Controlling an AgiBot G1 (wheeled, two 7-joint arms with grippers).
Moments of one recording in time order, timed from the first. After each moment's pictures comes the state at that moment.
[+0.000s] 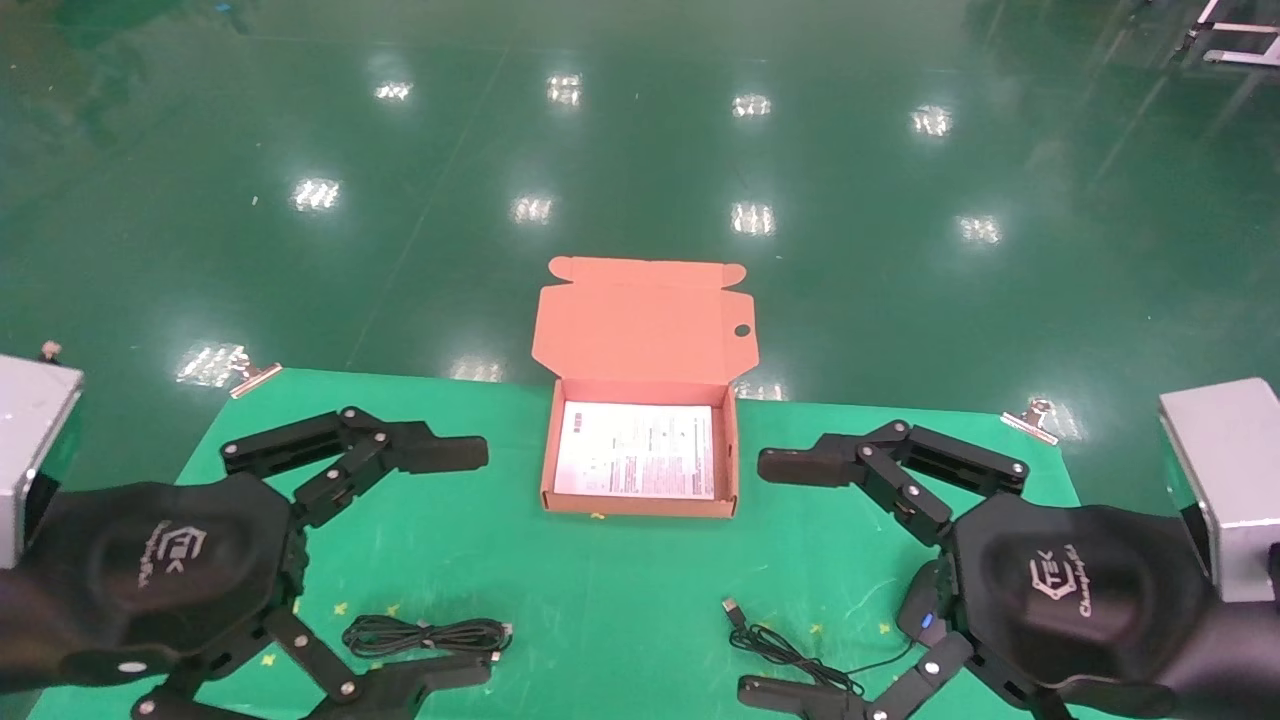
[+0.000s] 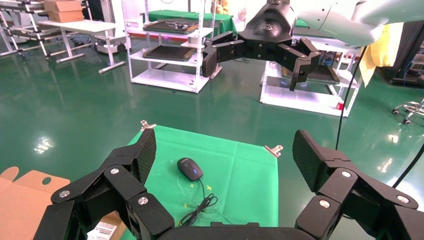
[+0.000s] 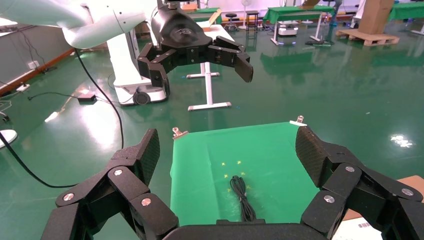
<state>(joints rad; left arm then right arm) -1.07 0.61 0.28 -1.28 0.73 1.49 -0.19 1.08 -0.61 -0.28 1.28 -0.73 -1.49 0.19</state>
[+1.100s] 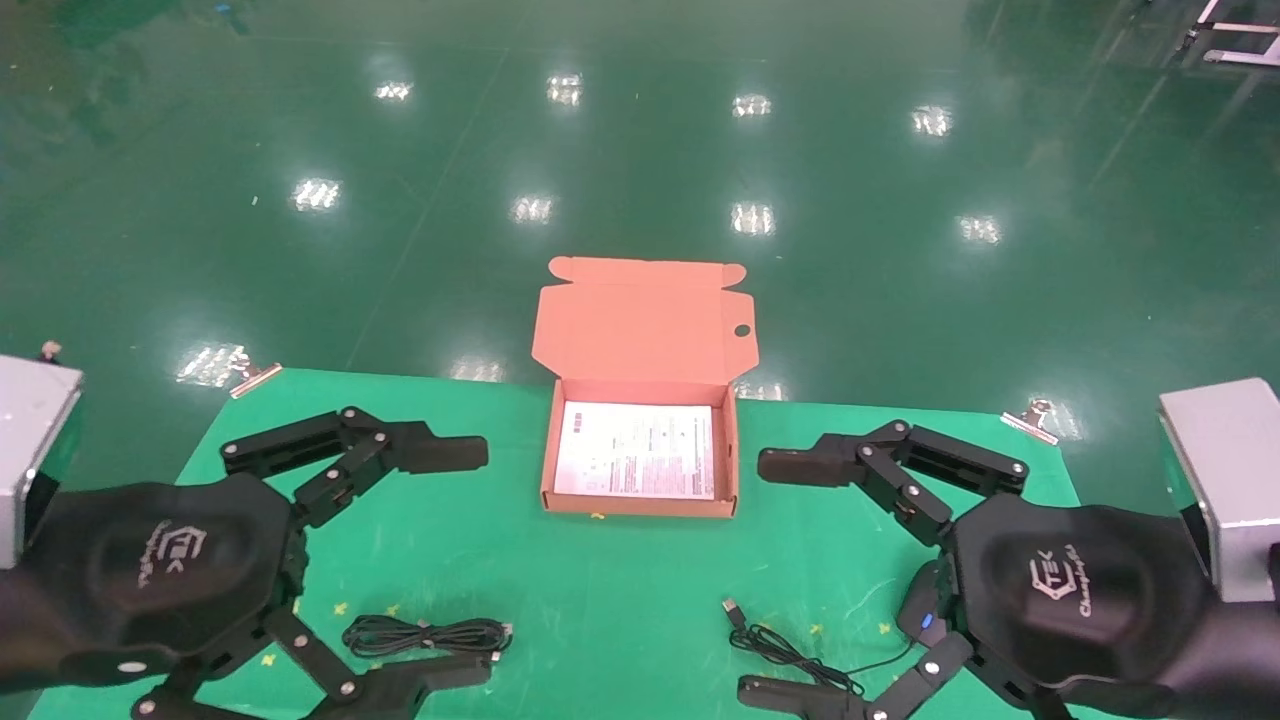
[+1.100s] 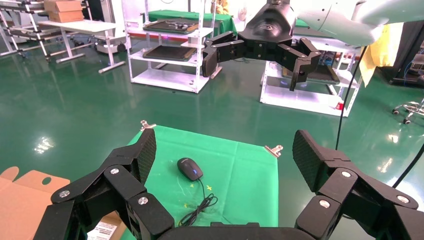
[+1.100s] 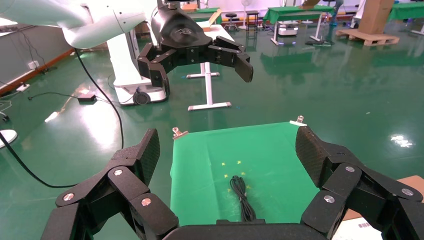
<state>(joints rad) -1.08 0.61 0.28 -1.28 0.74 1.49 -0.19 1.08 -0.61 -0.28 1.28 -0.73 -1.49 0.19</state>
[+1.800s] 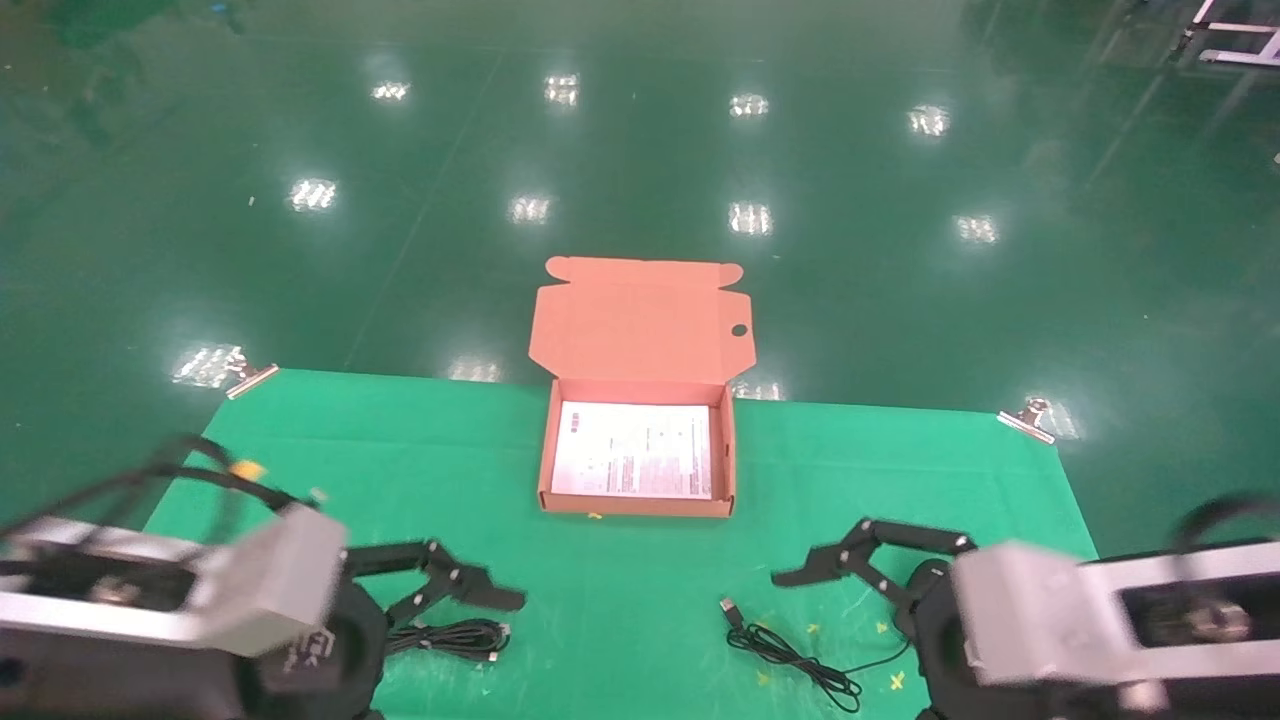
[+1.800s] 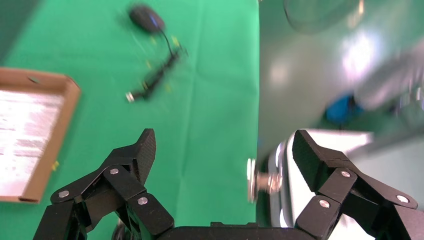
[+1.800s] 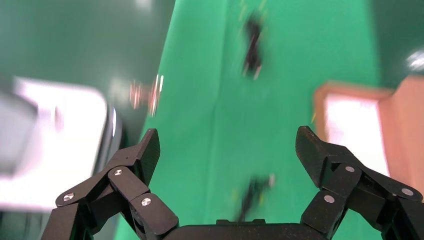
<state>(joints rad) -1.33 0.71 0.56 -1.29 1.17 1.57 -0.30 1.42 -0.63 -0.60 1.35 -1.21 -1.58 0.16</state>
